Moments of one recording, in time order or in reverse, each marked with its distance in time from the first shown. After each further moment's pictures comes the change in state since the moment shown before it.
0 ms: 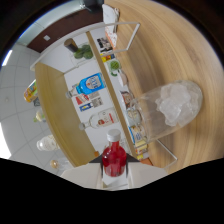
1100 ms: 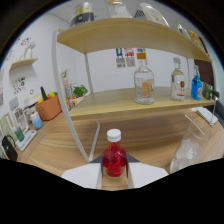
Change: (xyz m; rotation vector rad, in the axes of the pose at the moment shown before) arm 0.164 0.041 0.021 -0.170 0.503 -1.751
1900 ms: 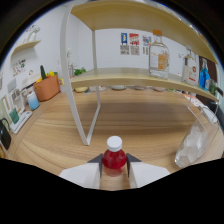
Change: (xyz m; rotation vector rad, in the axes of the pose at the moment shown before) arm -0.002 0.057 0.014 -0.147 0.026 -0.085
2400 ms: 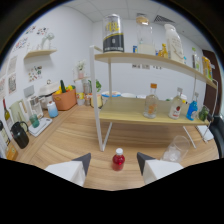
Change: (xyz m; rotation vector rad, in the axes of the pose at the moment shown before) arm -0.016 -0.060 -0.118 0.095 -0.104 -0.078
